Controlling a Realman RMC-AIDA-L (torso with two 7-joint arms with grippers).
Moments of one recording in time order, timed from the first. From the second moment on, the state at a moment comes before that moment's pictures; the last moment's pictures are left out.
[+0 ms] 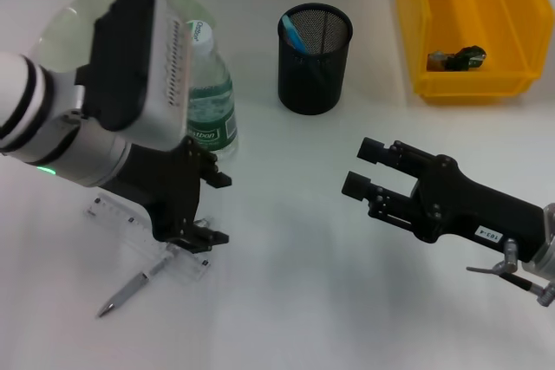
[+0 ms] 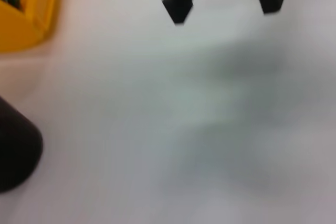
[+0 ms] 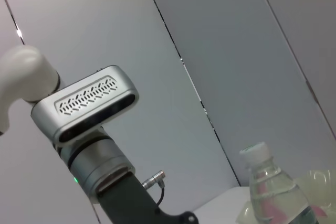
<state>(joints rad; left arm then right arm) -0.47 -2.07 1.49 1.50 2.39 1.60 -1.80 0.42 2.09 -0.81 -0.17 -1.58 -1.67 0.99</state>
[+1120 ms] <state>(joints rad) -0.55 -2.07 1.64 1.44 2.52 1.65 -1.90 0.47 2.09 -0.80 -0.17 -1.57 -1.63 1.03</state>
